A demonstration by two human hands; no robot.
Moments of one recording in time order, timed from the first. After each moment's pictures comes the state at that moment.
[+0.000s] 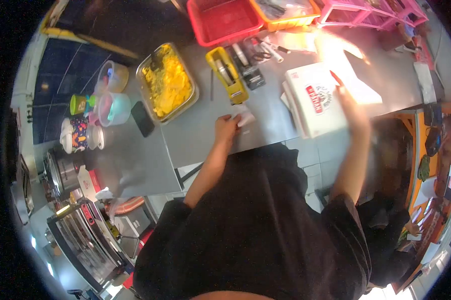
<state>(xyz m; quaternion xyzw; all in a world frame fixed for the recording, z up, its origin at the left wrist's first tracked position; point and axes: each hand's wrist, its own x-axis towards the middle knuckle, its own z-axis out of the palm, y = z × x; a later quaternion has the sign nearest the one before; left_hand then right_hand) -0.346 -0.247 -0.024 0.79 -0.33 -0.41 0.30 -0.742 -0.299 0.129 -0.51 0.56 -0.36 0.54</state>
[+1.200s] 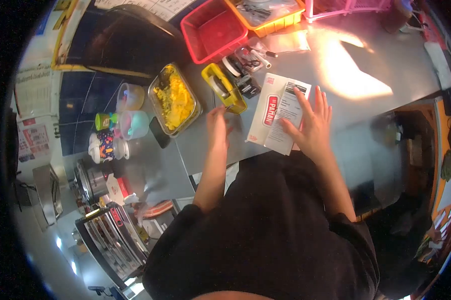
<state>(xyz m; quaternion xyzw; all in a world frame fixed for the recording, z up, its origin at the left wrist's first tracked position) -0.378 -0.287 0.098 0.78 -0.29 -0.33 0.45 -0.645 -0.243 0.150 -0.64 0.66 -0.33 0.23</state>
